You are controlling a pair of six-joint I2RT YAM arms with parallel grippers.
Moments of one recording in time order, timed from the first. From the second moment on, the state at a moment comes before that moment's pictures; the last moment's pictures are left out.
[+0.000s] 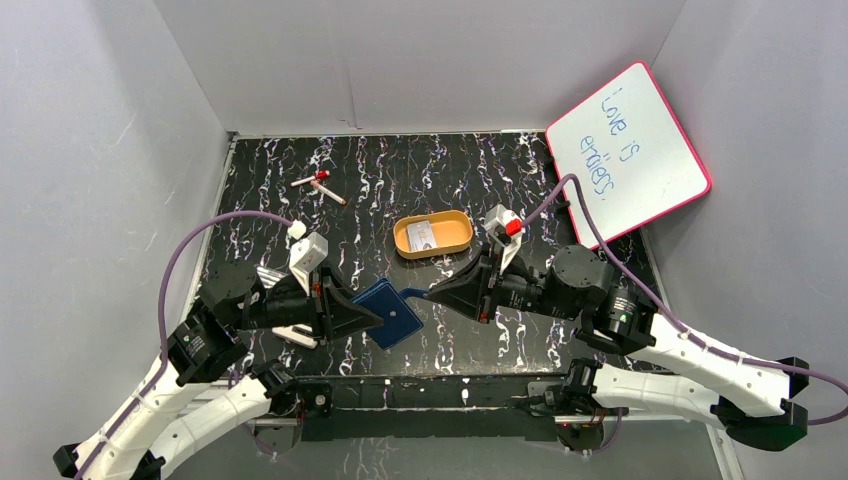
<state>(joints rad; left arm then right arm) -0.79 0.54 0.89 -0.44 0.62 -0.44 1.19 0.77 0.95 -0.19 -0.18 0.42</state>
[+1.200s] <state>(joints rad) -0.79 0.76 0.90 -0.55 0.19 -0.57 1.18 1.02 1.04 -0.31 0.10 0.39</state>
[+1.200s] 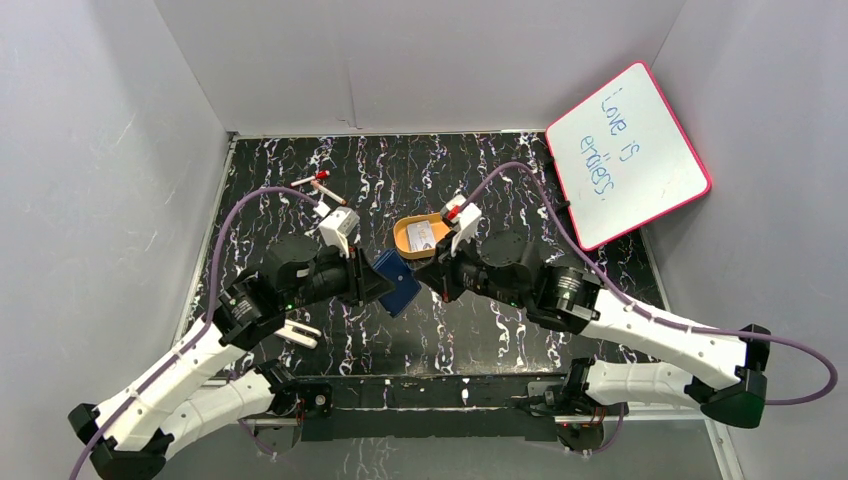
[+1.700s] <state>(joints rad) -0.79 0.80 0.85 -0.53 0.08 -0.63 1.18 1.05 0.86 -0.09 0.20 0.40</state>
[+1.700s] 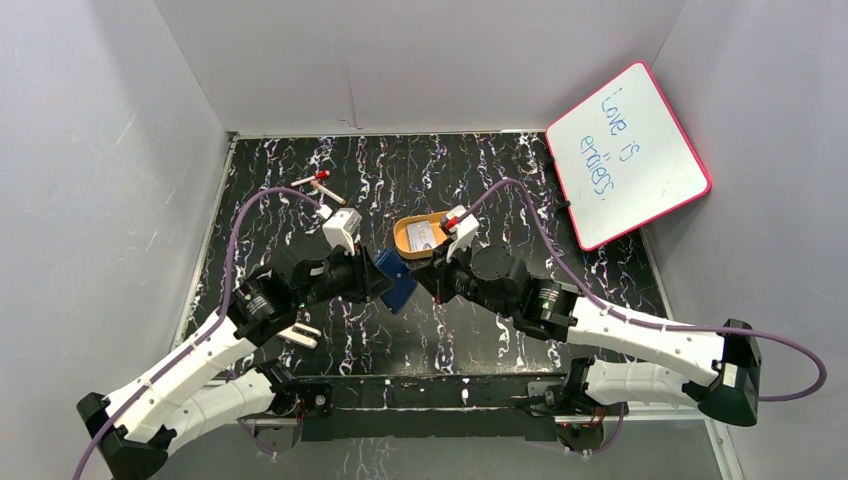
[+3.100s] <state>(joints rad) -0.79 0.82 0.84 -0.50 0.02 -0.63 1.15 1.15 0.85 0.06 0.14 0.41</state>
